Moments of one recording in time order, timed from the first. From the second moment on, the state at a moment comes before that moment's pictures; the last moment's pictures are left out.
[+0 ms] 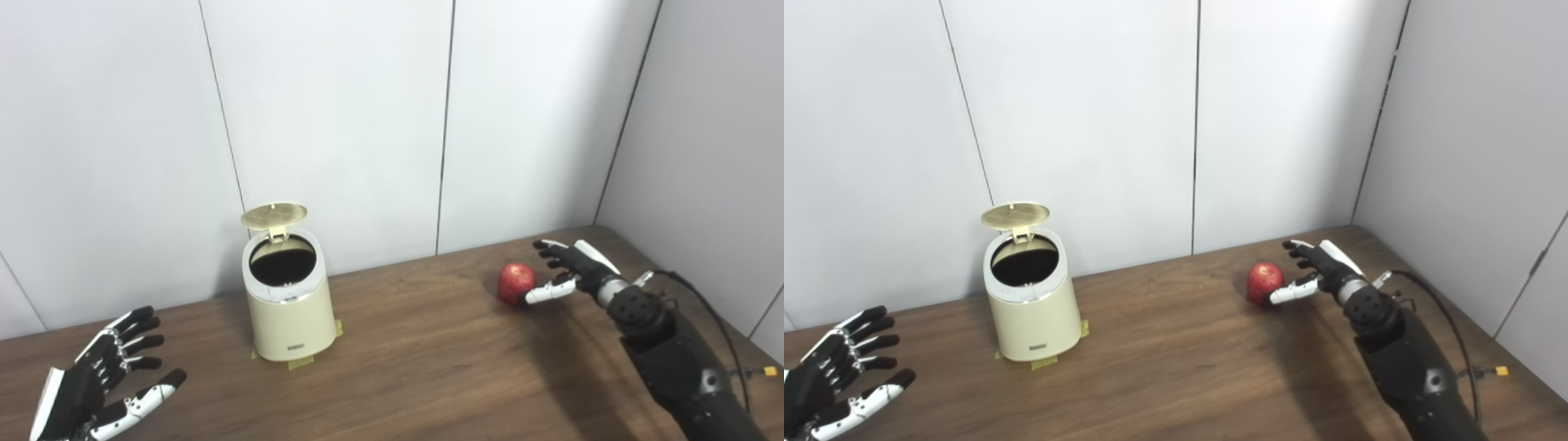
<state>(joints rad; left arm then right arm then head) -0.21 0.23 0.09 -0.04 -0.02 -0.07 -0.13 -0.46 -0.58 -0.06 0.38 -0.35 0.33 0.17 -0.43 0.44</state>
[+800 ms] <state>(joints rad) -0.19 0.23 0.08 -0.09 0.03 -0.01 -0.12 -0.47 -0.57 0.06 0.51 -0.41 0.10 0.01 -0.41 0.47</state>
